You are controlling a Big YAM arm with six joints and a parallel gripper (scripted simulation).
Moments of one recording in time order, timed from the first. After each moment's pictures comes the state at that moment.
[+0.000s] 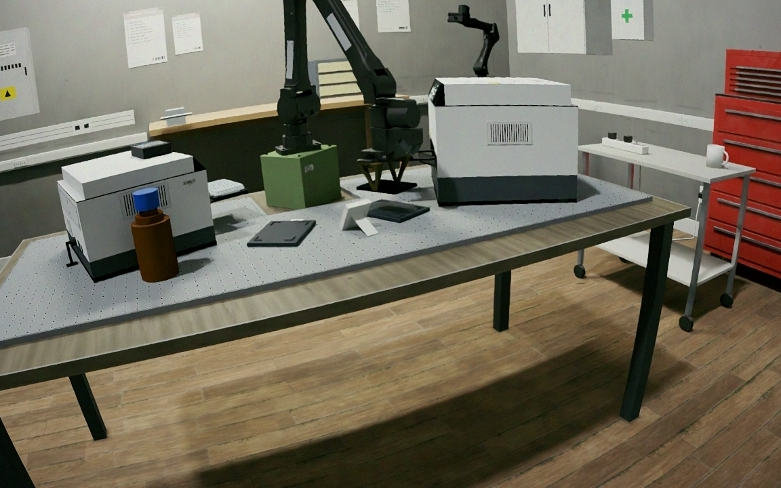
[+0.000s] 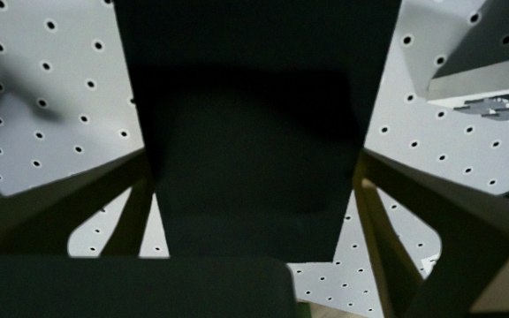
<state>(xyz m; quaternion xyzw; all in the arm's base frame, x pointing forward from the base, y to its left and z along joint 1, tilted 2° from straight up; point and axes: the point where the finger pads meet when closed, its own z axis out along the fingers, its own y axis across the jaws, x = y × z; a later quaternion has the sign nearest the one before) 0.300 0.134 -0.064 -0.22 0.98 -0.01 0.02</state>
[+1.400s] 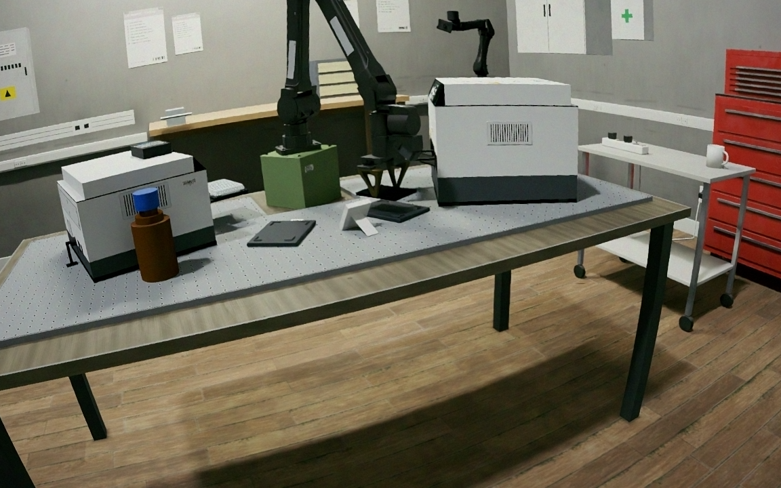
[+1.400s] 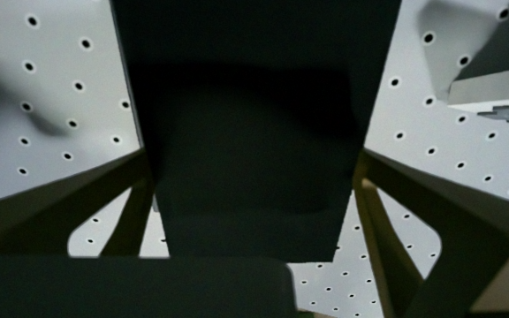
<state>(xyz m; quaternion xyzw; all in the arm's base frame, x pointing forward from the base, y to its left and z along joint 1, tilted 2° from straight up) 0.296 0.133 -0.081 -0.22 0.98 -0.01 0.01</state>
